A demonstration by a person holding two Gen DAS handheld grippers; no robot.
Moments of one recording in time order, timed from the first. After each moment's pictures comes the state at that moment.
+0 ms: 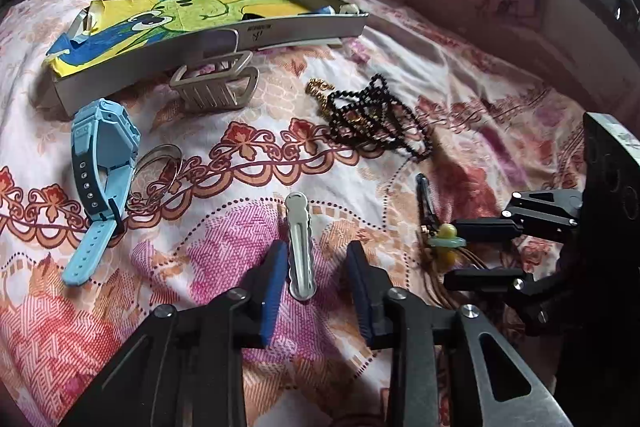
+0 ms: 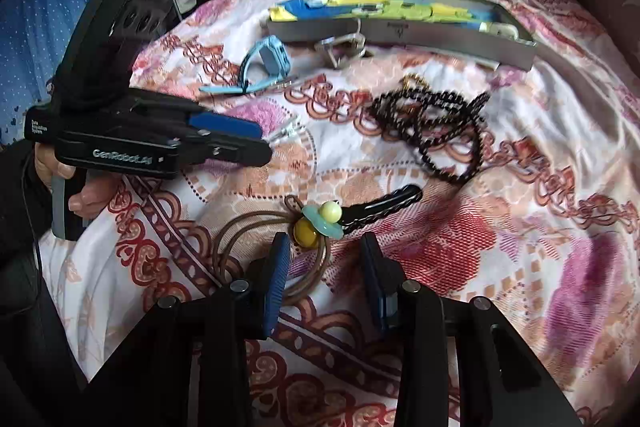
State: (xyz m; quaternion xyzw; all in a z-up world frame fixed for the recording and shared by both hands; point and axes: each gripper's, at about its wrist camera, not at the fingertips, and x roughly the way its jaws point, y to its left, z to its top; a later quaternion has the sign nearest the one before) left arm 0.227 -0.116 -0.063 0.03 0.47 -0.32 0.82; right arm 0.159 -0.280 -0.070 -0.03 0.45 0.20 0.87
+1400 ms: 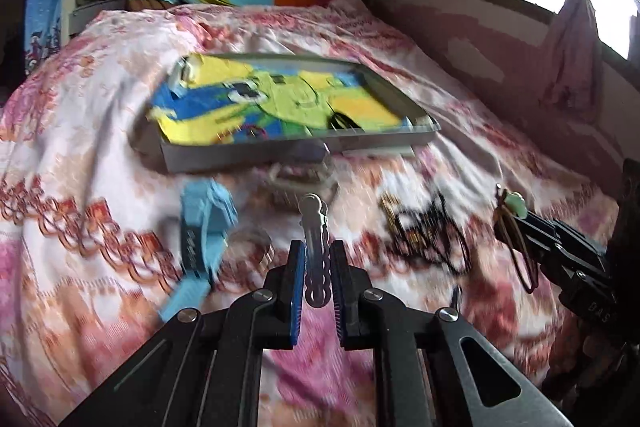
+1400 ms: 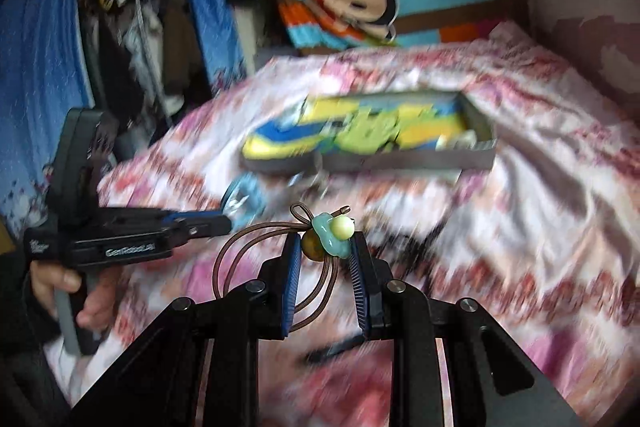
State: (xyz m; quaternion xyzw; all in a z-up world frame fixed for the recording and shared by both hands) left arm 0.245 -0.084 -0.010 -0.06 0.37 -0.17 0.91; right arm 0.195 -0.314 -0.007 0.05 0.27 0.16 0.95
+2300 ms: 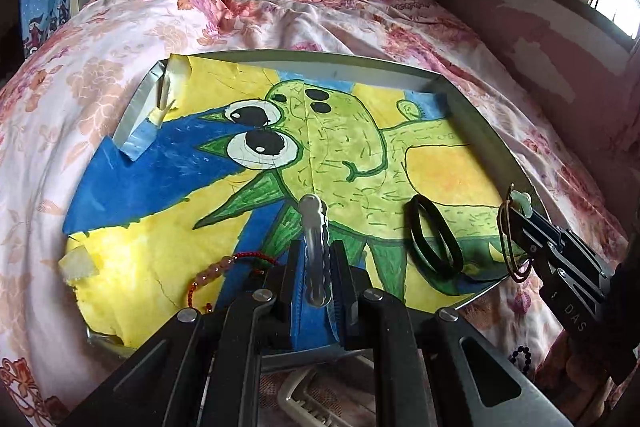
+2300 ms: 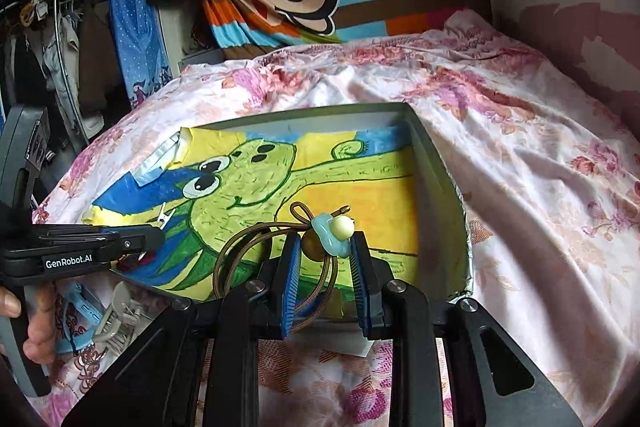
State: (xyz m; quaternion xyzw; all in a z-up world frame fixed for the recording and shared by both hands) left arm 0.422 -0.122 -0.033 -0.06 0.44 -0.11 0.89; right arm 0.396 -0.340 -0.041 0.04 0.30 0.08 0.95
